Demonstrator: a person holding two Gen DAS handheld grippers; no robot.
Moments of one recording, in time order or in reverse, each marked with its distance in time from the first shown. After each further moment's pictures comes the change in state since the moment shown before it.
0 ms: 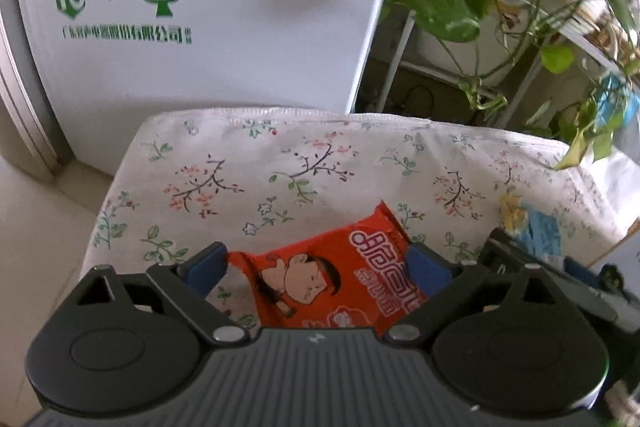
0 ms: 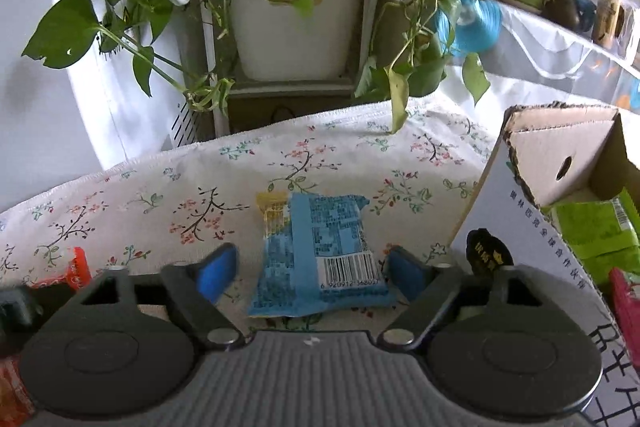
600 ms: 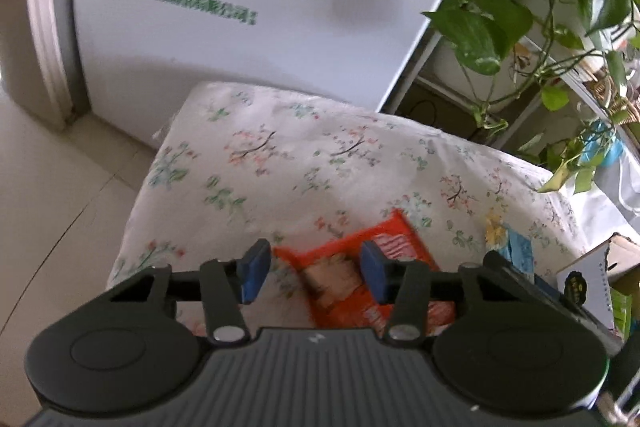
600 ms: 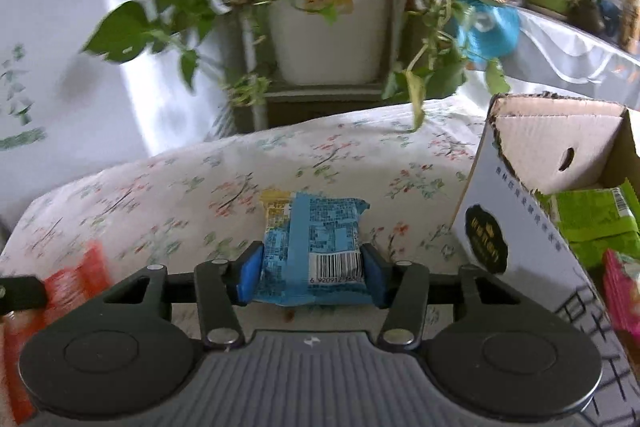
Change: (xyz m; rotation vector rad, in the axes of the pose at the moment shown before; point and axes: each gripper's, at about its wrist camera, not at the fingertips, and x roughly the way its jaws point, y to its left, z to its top) left arm -0.042 0.047 -0.022 -0.180 0.026 -0.064; right arm -0.037 -0.016 -0.022 -0.040 -0.016 0.146
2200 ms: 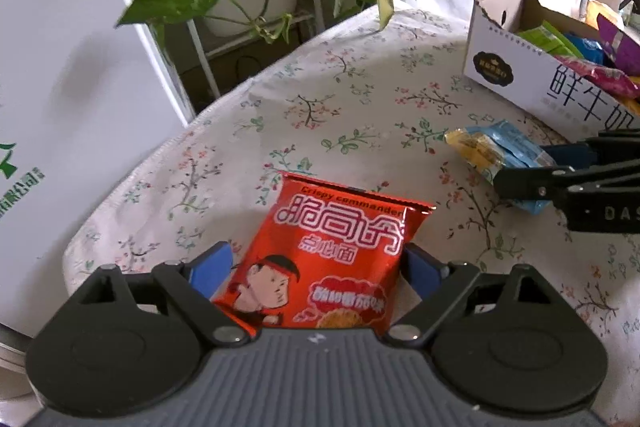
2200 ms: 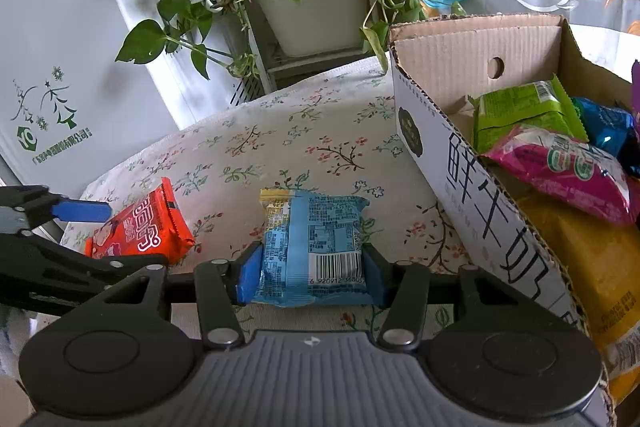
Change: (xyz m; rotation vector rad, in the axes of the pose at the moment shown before) left arm 0.027 -0.063 -0.016 0.938 0.076 -0.212; right arm -0.062 -0.038 -0.038 0.152 0.067 0.109
